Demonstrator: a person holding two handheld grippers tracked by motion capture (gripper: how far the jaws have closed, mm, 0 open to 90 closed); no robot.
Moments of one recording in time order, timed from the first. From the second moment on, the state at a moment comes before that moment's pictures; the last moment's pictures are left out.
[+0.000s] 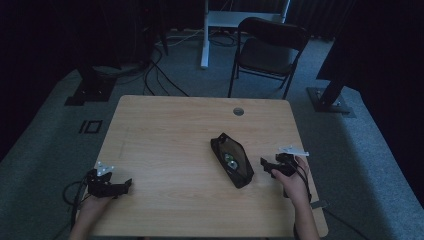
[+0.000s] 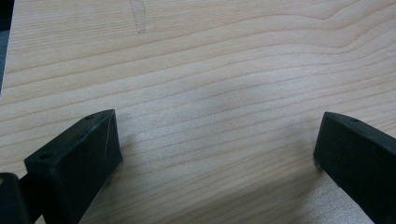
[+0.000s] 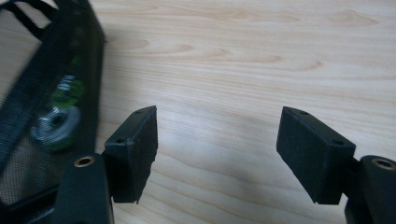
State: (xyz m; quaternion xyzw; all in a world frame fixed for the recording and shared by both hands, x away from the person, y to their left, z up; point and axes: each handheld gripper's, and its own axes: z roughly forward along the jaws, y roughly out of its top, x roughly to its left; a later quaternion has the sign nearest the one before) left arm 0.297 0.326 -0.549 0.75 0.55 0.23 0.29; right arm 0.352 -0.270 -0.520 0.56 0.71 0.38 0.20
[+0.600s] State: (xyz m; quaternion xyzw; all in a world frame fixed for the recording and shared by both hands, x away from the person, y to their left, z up) left arm 0.297 0.327 -0.549 0.75 0.55 0.23 0.29; right arm 0.333 -0.286 -0.549 0.60 0.69 0.35 0.21
